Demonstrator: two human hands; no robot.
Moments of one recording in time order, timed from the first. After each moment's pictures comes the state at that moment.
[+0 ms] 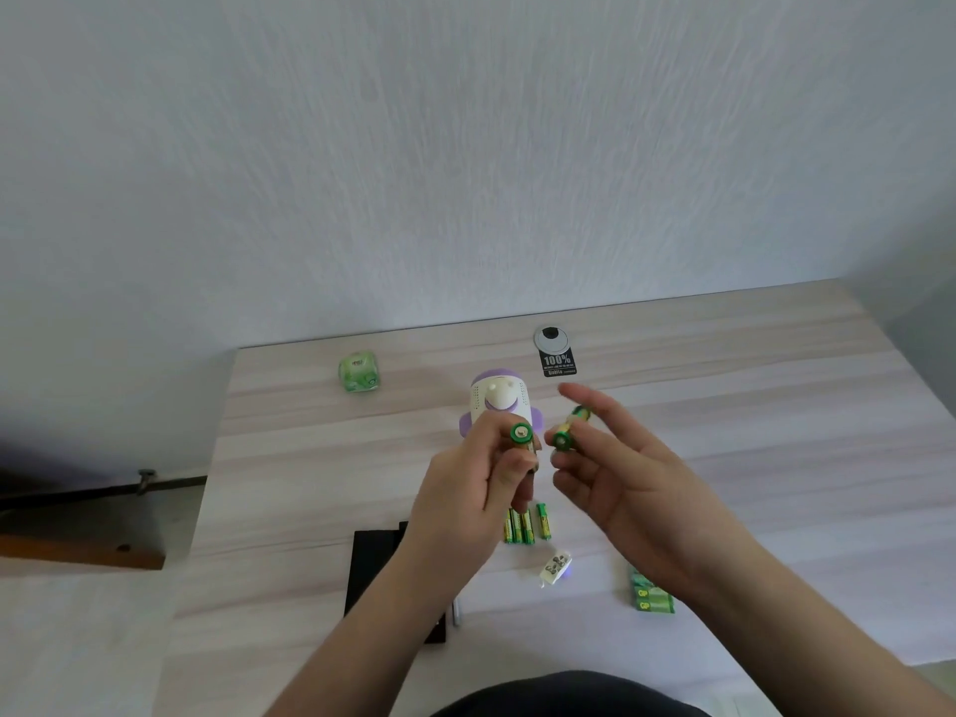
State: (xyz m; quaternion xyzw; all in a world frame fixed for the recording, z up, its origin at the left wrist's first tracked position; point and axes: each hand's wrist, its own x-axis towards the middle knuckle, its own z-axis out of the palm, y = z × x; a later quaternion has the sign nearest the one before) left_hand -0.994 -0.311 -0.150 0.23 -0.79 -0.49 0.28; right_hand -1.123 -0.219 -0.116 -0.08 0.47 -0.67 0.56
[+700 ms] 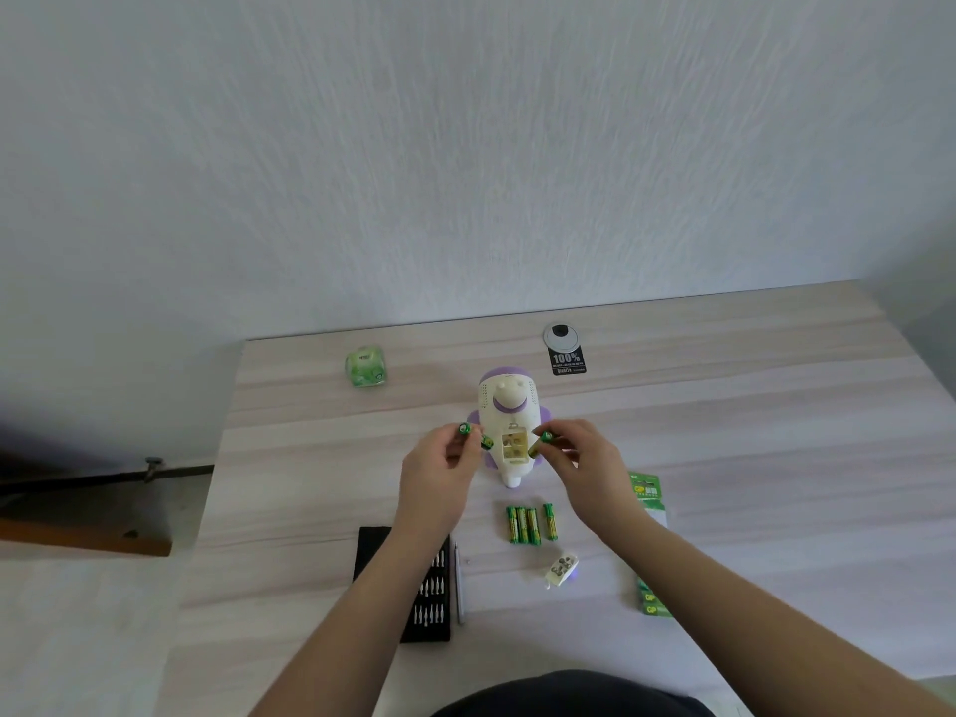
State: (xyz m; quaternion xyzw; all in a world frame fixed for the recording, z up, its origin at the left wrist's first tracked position) left_hand -0.997 -0.362 -0.262 0.48 -0.69 -0.50 0.23; right_hand -1.150 -0.259 -0.259 -0.36 0.79 -0.41 0.29
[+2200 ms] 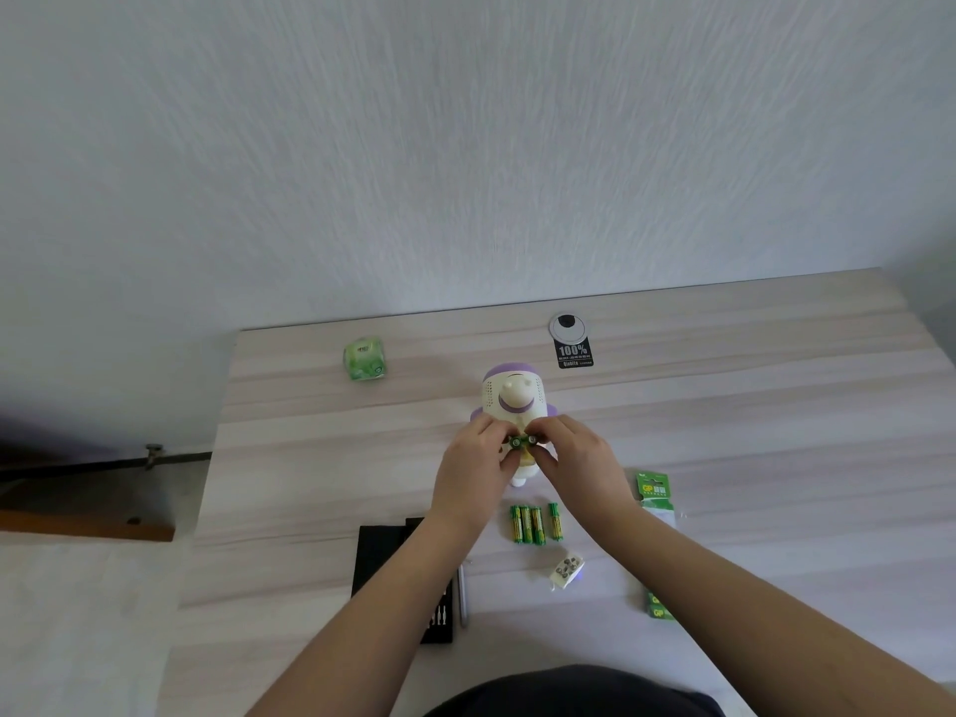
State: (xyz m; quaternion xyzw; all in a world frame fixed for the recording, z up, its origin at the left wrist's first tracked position) left_hand -1.034 -0.370 -0.296 0.36 -0.87 -0.31 0.17; right_hand -1.156 -0.283 -0.296 -0.54 0.78 -0.32 0.08
